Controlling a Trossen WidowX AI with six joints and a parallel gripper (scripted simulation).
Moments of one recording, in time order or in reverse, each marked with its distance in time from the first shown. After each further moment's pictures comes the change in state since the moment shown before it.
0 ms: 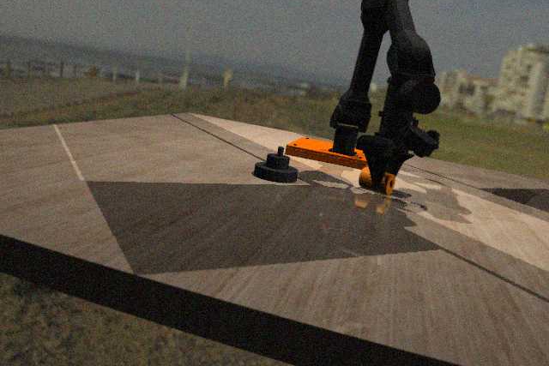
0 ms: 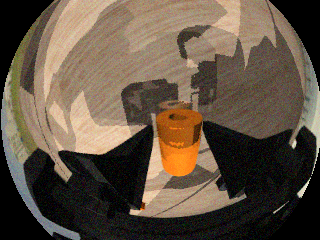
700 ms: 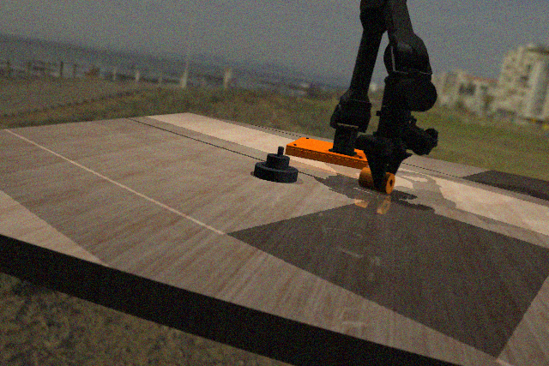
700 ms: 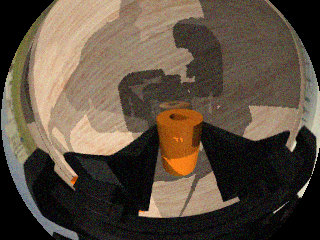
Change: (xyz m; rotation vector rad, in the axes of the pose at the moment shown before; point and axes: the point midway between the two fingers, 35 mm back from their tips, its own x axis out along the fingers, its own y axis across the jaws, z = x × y) arm -0.001 0.000 -0.001 0.000 -0.030 0.002
